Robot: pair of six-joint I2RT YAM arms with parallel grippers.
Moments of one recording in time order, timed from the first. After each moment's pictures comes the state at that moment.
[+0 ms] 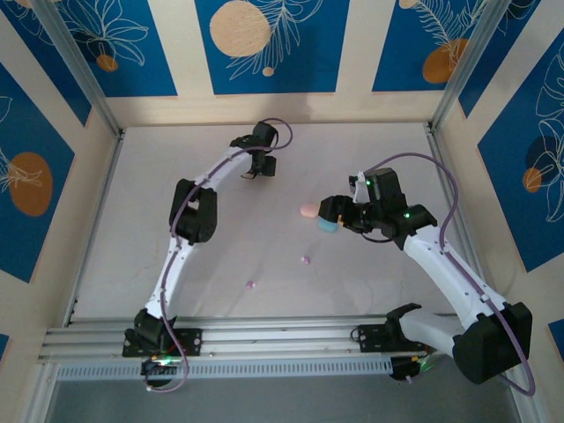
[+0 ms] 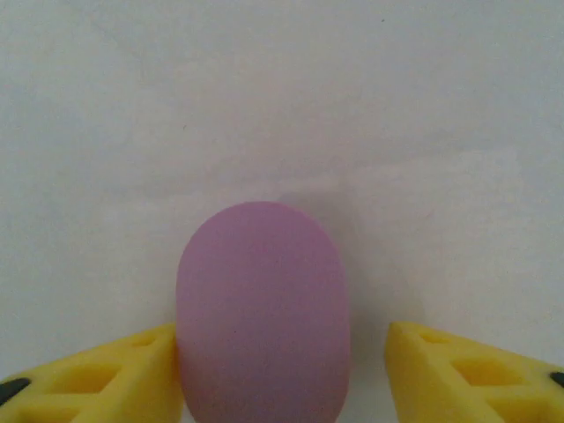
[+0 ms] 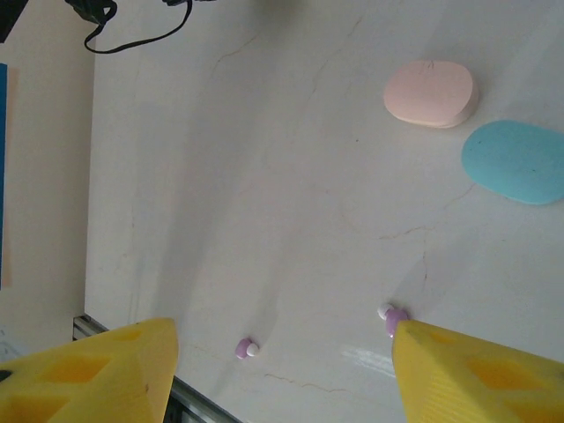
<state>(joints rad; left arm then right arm) -0.47 2.56 2.29 -0.80 -0.18 -0.29 0.36 1.09 0.92 -0.63 -0.43 0.65</state>
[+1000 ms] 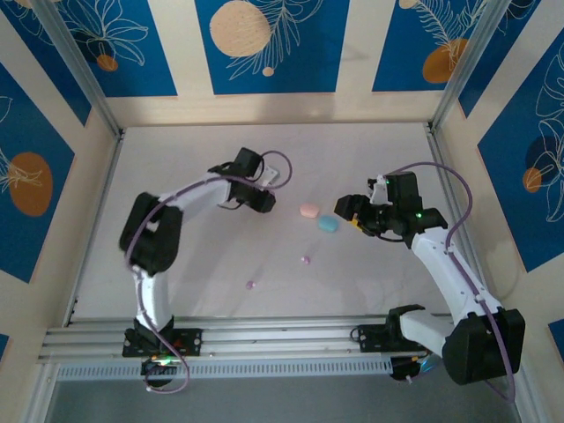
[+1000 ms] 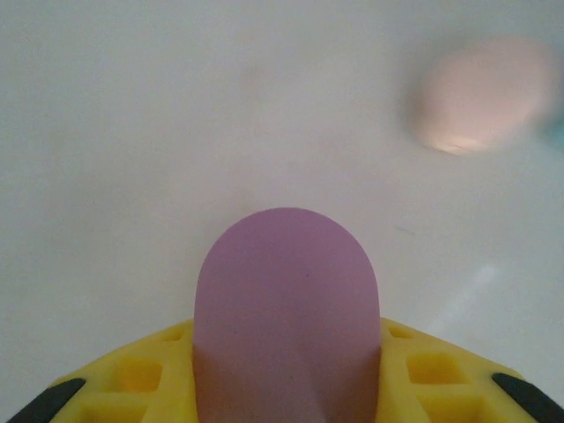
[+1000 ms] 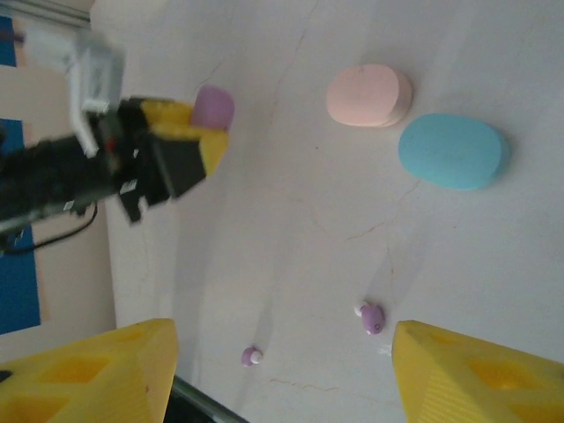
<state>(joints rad) -0.54 1.86 1.32 -0.48 0.26 0.12 0.16 1.09 0.86 -0.63 -0.59 0.66</state>
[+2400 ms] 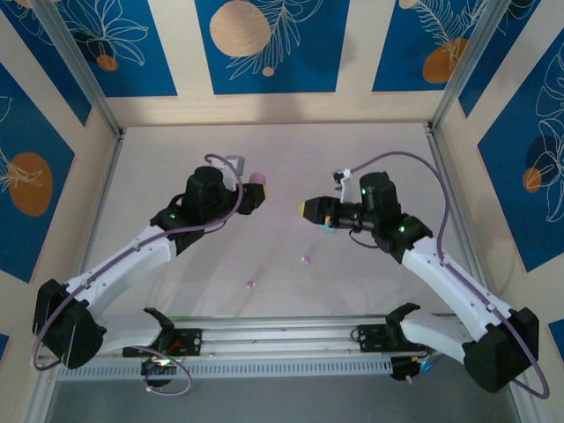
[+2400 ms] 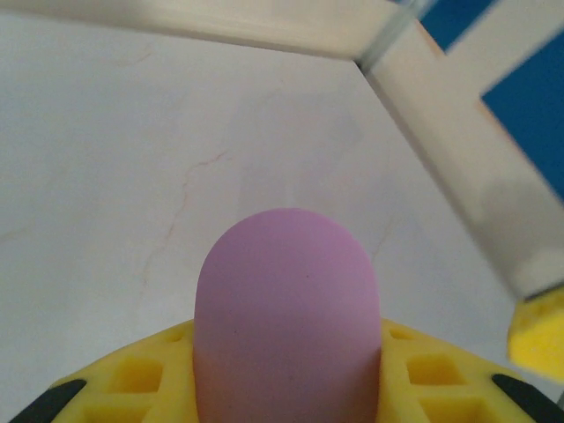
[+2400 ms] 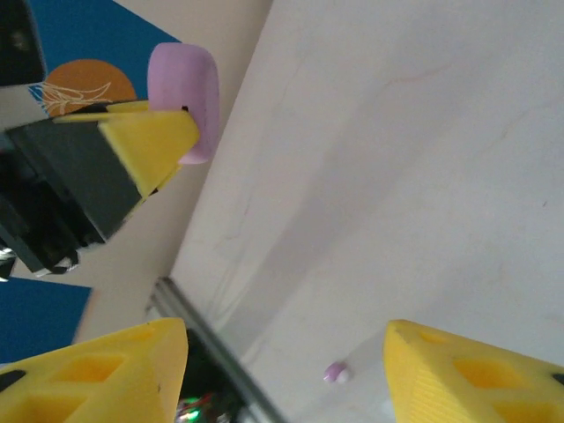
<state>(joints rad) -0.64 1.21 0.95 -0.16 0.10 -0.60 0.51 1.01 0.81 -0.26 -0.50 0.65</state>
